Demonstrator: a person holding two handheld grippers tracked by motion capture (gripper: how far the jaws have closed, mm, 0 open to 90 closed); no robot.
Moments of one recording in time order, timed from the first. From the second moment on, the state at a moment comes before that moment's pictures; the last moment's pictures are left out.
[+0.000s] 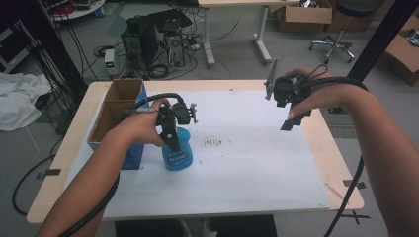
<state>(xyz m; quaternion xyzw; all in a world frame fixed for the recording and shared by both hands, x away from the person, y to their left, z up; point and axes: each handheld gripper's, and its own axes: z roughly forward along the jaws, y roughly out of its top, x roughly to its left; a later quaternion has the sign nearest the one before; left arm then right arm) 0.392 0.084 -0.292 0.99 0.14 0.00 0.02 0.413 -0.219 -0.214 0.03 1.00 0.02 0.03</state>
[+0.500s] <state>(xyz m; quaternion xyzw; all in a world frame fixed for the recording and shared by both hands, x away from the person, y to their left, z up) 0.392 0.081 -0.295 0.99 0.13 0.00 0.02 0.415 -0.221 -0.216 0.04 1.00 0.03 0.03</state>
